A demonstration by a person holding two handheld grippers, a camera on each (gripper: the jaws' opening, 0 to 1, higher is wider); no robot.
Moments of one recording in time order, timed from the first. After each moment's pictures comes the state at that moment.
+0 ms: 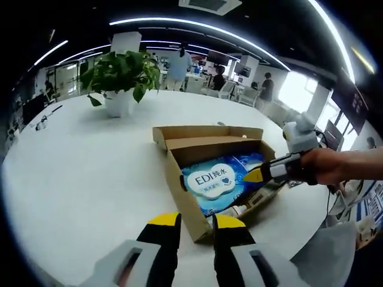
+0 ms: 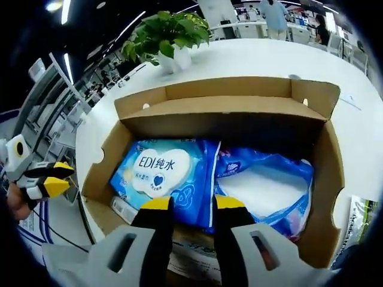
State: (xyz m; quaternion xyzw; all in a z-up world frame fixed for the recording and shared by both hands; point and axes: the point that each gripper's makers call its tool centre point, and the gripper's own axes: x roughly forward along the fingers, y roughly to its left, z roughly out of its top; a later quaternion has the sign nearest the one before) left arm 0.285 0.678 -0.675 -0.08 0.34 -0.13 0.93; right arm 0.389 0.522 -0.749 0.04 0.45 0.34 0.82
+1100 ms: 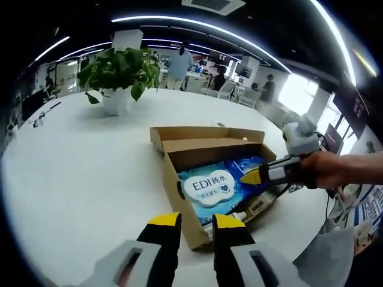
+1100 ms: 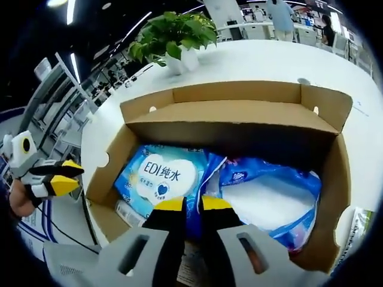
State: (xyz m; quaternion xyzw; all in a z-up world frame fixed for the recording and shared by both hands) left arm 0.298 0.671 -0.679 -0.09 0.35 -0.13 0.92; right arm 0.395 0.534 -0.747 0.03 0.45 0.37 0.82
